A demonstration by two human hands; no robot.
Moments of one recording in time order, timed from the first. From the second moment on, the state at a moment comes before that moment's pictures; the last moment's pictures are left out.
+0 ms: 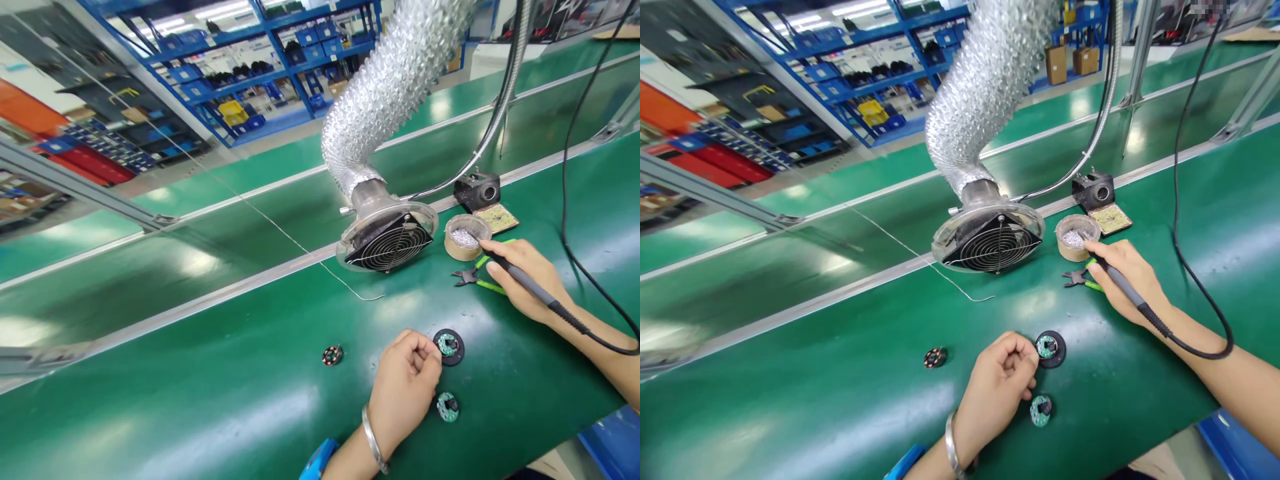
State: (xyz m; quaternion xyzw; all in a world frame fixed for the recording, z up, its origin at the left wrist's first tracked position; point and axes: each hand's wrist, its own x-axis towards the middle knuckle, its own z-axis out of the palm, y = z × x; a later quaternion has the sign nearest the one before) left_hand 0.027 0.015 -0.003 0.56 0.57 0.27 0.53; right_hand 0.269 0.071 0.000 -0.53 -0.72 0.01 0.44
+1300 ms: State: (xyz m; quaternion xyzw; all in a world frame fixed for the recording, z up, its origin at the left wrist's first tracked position) left_hand 0.025 0.015 -0.010 0.55 0.53 0.32 0.56; right_hand 0.223 0.038 -0.004 -0.33 -0.85 0.13 0.39
